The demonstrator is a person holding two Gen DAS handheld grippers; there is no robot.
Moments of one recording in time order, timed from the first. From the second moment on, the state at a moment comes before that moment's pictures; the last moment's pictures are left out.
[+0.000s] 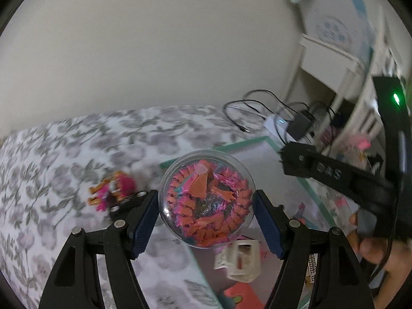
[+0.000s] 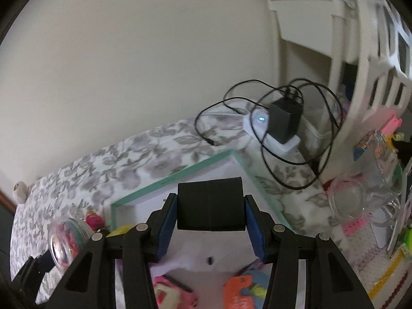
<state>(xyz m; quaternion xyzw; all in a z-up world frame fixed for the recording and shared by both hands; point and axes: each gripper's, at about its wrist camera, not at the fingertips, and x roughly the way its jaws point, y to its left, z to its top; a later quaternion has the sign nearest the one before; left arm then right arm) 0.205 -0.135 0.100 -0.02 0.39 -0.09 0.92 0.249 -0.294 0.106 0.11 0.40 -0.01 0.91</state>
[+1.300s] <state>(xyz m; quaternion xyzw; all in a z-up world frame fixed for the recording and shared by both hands) 0.213 -0.174 0.056 0.02 0.44 -0.11 0.89 0.255 -0.303 0.074 0.09 0.44 -0.01 0.89</state>
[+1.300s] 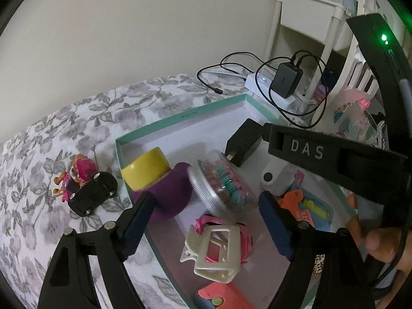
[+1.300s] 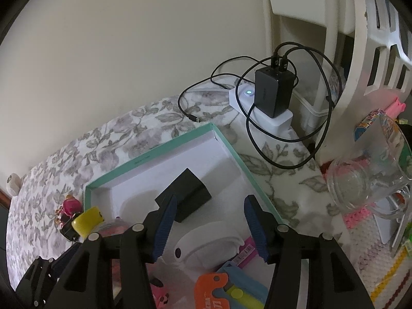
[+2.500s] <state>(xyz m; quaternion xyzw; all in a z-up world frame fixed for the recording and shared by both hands) 0.219 0.012 0.075 -0.14 0.43 0.16 0.88 0.250 -0.244 0.093 0.02 0.43 0.04 0.90</state>
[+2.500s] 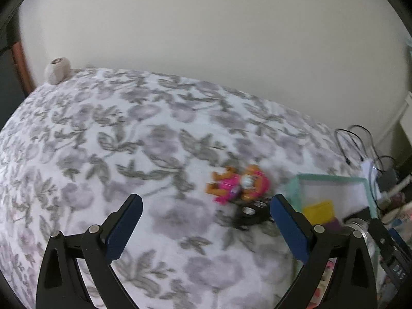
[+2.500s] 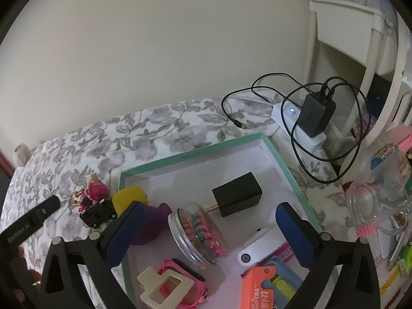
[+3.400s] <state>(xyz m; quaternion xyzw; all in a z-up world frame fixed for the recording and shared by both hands) 0.199 0.112 0.053 -0.27 0.44 0.18 0.84 0.249 -0.092 0.070 0.02 0.47 0.17 0.86</state>
